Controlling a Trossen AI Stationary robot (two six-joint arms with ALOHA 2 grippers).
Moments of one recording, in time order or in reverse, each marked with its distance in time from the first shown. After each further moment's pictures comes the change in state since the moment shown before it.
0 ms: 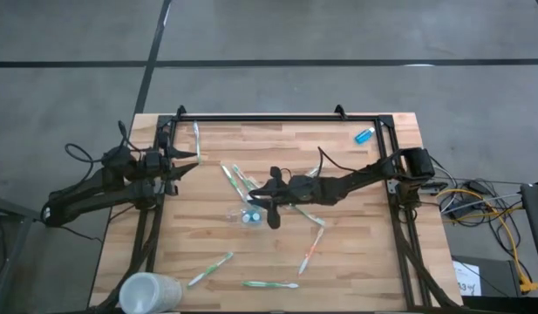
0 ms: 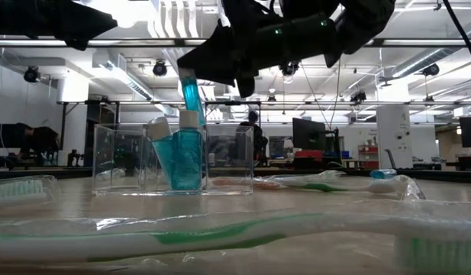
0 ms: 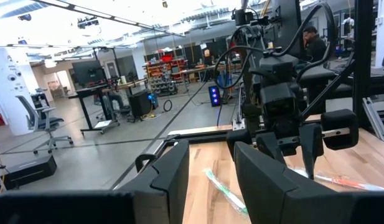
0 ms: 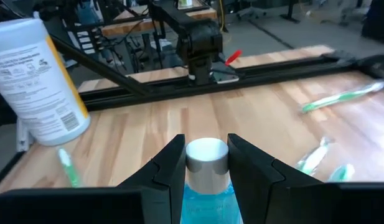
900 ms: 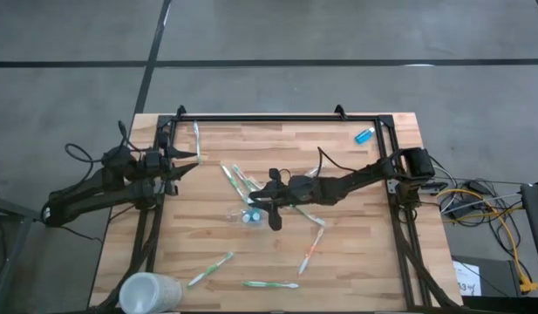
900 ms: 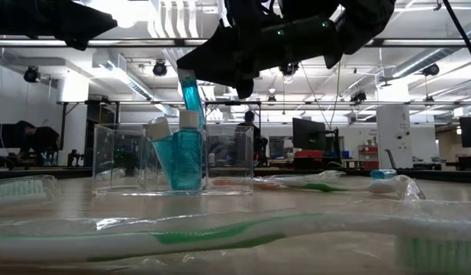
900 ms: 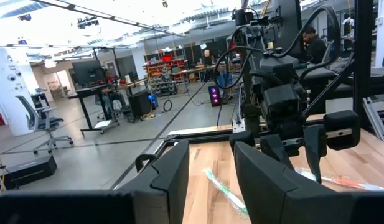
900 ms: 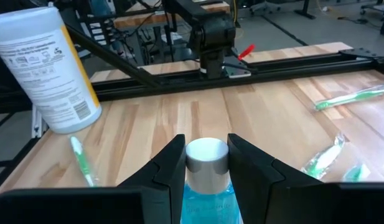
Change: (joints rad) left arm 0.000 0.000 0.000 0.000 0.000 0.000; right arm 0.000 0.002 0.000 -0.017 -0.053 -0.026
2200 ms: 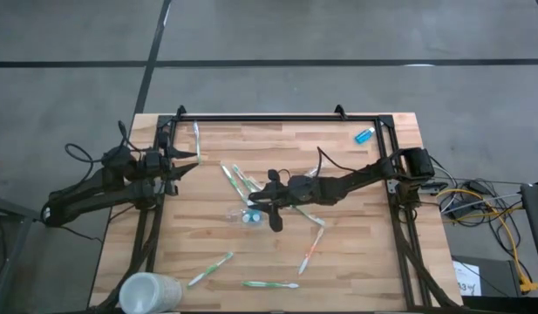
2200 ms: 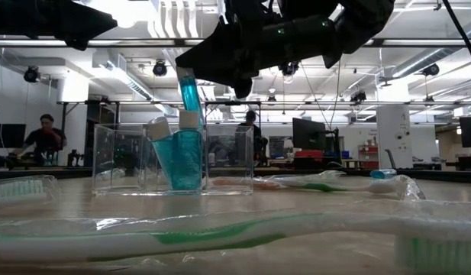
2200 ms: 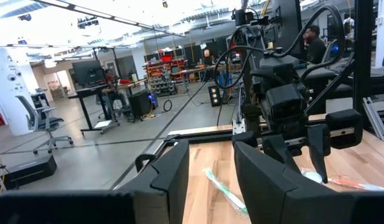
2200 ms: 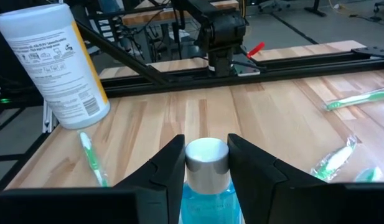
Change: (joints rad) left arm 0.000 0.000 0.000 0.000 0.000 0.000; right arm 0.000 0.000 0.007 -0.012 -0.032 -0.004
